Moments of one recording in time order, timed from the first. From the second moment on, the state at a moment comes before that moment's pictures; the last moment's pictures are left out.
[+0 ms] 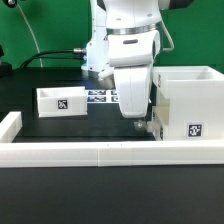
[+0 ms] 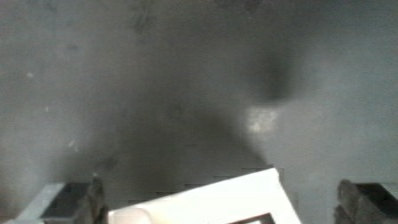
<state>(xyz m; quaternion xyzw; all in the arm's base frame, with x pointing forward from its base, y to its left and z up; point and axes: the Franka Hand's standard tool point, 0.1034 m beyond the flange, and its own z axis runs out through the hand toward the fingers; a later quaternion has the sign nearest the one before) 0.549 0.022 0.028 -0.78 -0.62 -0.02 0.07</state>
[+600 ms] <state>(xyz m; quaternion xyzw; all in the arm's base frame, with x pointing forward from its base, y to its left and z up) 0.507 -0.032 0.050 -0.80 -0.60 -0.01 0.06</state>
